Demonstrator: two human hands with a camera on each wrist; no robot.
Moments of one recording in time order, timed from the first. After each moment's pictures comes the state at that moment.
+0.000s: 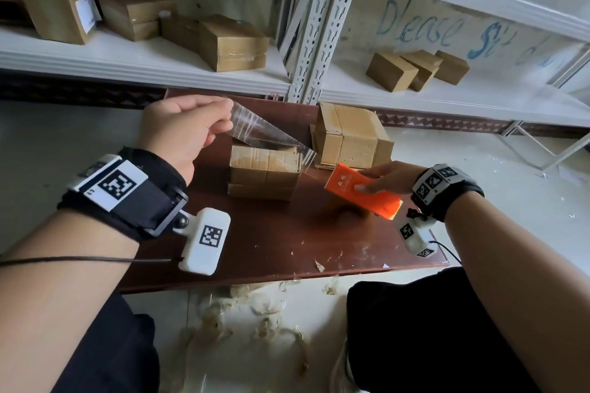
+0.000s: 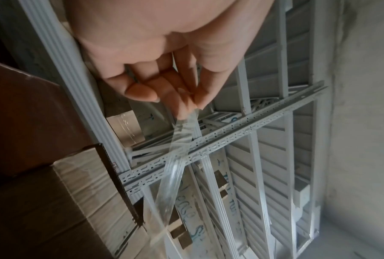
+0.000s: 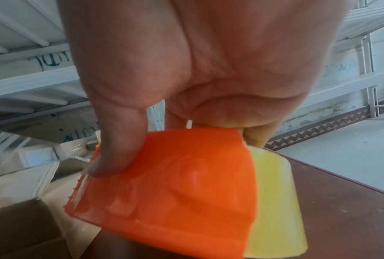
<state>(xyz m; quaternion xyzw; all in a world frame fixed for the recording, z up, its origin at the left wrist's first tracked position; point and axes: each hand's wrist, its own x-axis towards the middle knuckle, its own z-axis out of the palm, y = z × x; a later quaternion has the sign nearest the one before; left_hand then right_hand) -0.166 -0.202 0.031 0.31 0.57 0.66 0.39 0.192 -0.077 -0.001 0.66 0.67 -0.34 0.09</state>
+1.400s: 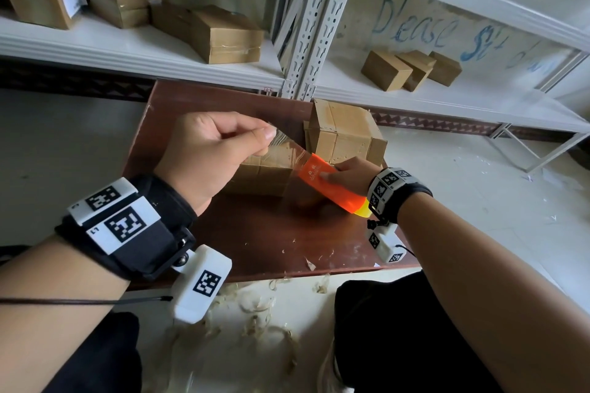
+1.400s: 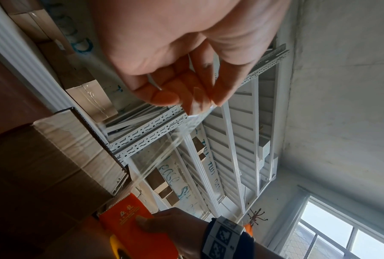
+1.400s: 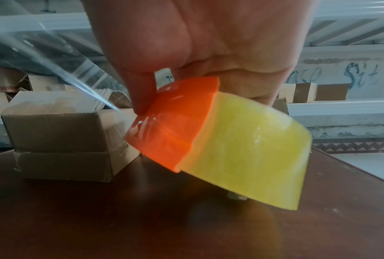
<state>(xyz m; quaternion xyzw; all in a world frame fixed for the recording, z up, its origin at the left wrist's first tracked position) -0.126 -0.229 0.021 0.49 0.46 0.63 0.38 0.139 -0.072 -0.032 0.66 0.71 -0.23 0.06</state>
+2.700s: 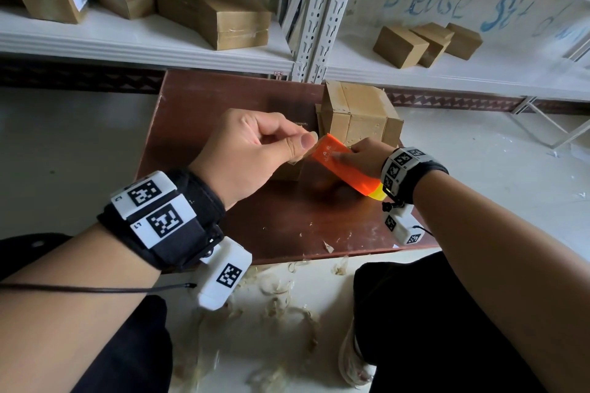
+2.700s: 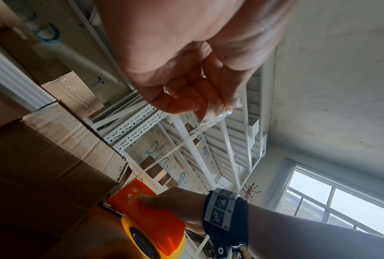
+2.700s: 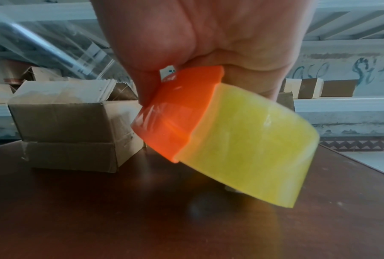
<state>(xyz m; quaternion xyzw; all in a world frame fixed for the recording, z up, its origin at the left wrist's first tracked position) -0.116 -0.233 0.013 0.62 0.43 0.54 0.37 0.136 -0.065 -0.042 0.66 0.72 -0.18 0.06</state>
